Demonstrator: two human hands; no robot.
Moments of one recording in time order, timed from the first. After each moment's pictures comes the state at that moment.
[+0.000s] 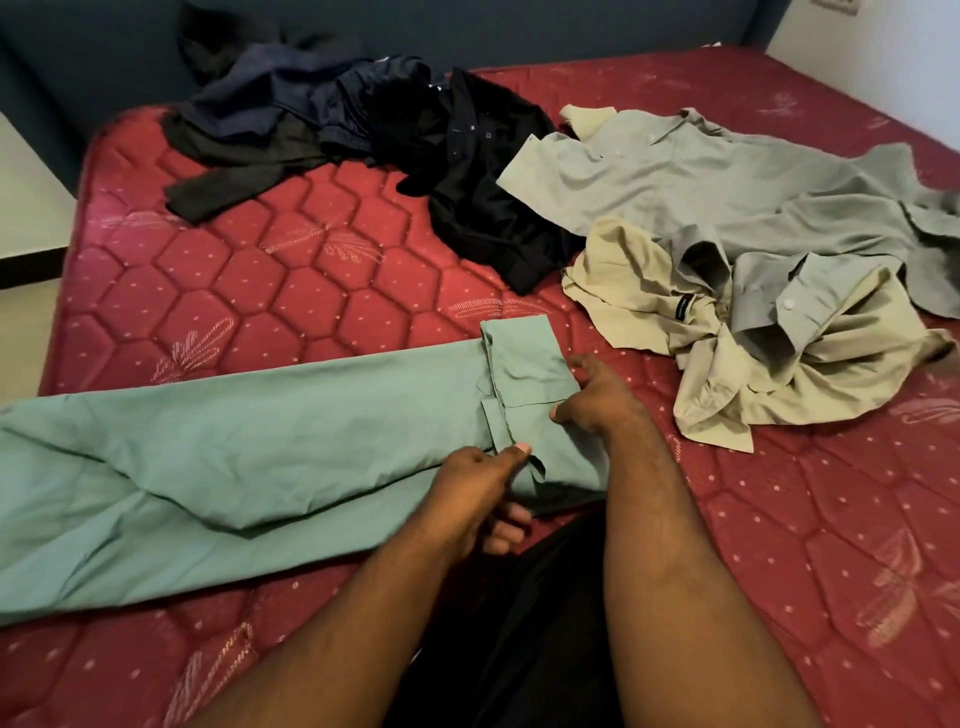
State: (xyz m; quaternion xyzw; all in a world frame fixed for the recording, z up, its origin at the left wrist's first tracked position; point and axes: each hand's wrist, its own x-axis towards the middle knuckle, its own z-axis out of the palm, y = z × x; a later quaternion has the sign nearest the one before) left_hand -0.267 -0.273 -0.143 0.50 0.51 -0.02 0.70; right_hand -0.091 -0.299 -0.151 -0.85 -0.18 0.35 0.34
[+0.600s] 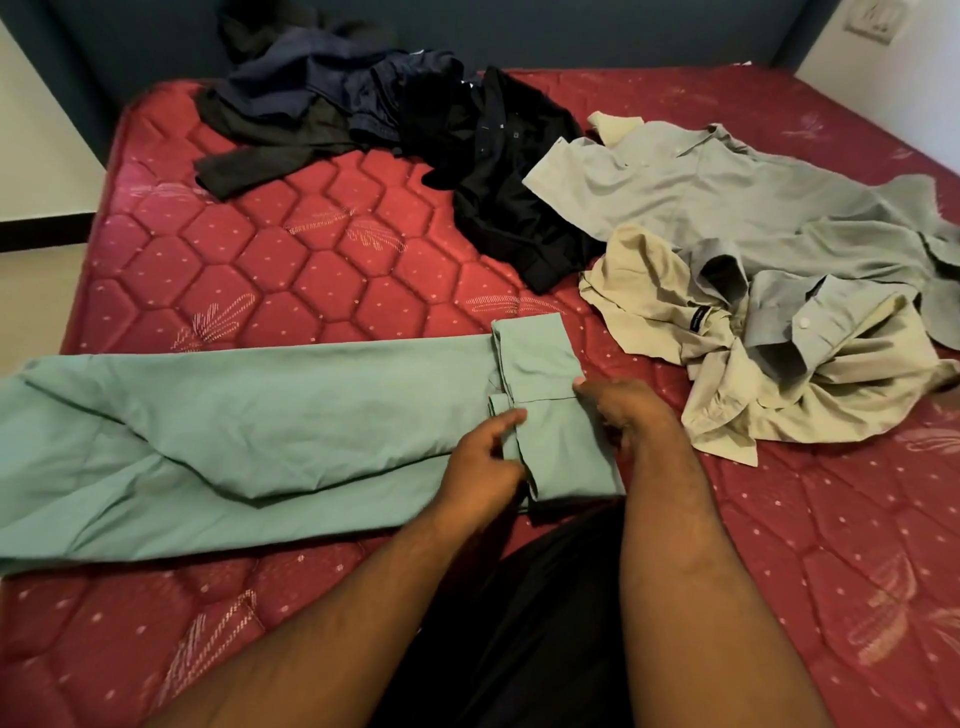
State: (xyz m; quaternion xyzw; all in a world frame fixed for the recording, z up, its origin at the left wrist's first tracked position) left_hand -0.263 -0.271 -0.170 0.53 0.43 0.18 0.71; right_hand -0.090 -0.307 -0.142 -0.82 -0.06 0.39 0.41
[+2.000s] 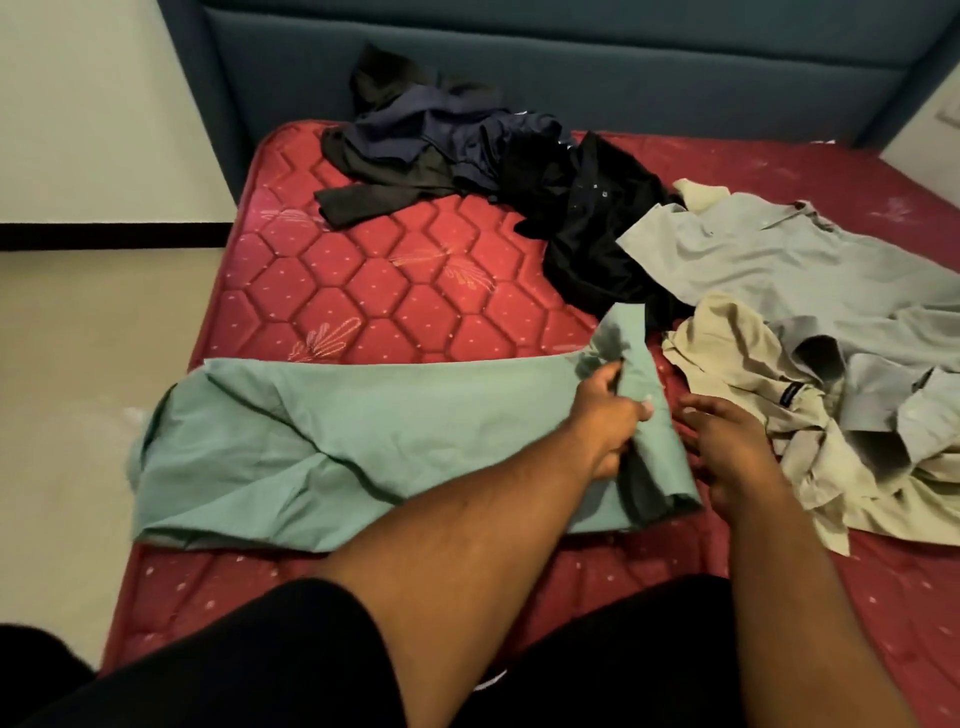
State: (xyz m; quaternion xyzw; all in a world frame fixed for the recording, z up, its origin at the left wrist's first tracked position) left_hand -0.191 -0.206 -0.131 0.39 0.36 0.23 0.82; right_hand -0.115 -0.289 -0.108 -0.78 -0.10 0.30 0.54
